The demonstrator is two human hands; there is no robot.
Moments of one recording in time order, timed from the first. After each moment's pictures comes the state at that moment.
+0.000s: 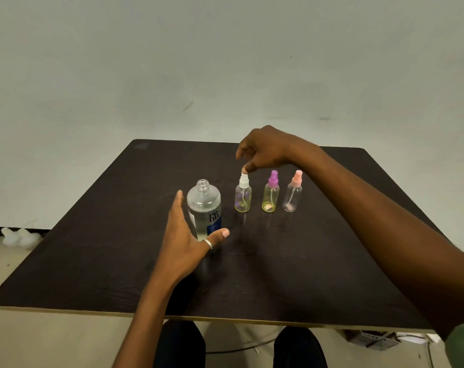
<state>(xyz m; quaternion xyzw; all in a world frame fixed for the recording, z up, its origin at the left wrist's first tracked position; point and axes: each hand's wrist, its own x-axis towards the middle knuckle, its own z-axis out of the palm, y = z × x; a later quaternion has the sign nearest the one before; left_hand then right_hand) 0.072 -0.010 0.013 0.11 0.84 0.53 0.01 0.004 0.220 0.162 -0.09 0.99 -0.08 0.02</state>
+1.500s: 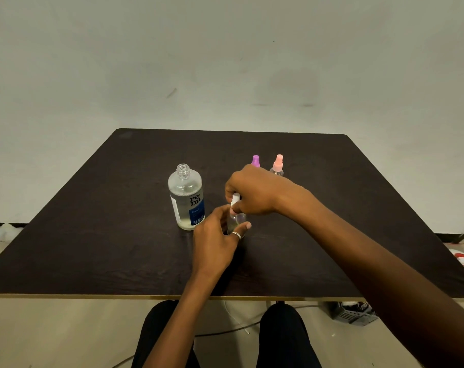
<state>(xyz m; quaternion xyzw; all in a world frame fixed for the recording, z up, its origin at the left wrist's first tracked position) 0.115 0.072 -0.011 0.14 0.83 0.54 -0.03 0.102 0.193 0.113 -0.13 0.99 -0.04 0.05</state>
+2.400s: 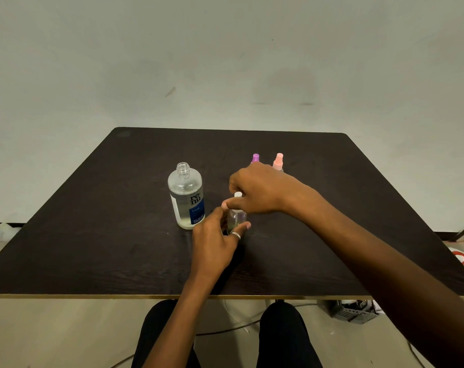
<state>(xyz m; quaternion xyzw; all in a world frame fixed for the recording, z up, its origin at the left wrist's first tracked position) 0.113 0.068 -0.017 0.18 0.82 0.53 -0.06 0.110 0.195 0.118 -0.11 0.99 -0.03 0.04</state>
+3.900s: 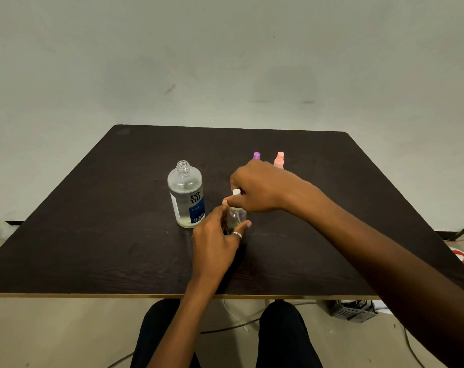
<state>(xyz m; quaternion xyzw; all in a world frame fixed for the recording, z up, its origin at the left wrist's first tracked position) 0.115 0.072 -0.023 0.17 0.83 0.52 -0.12 0.102 0.199 0.115 -0.12 0.99 -0.02 0.03</state>
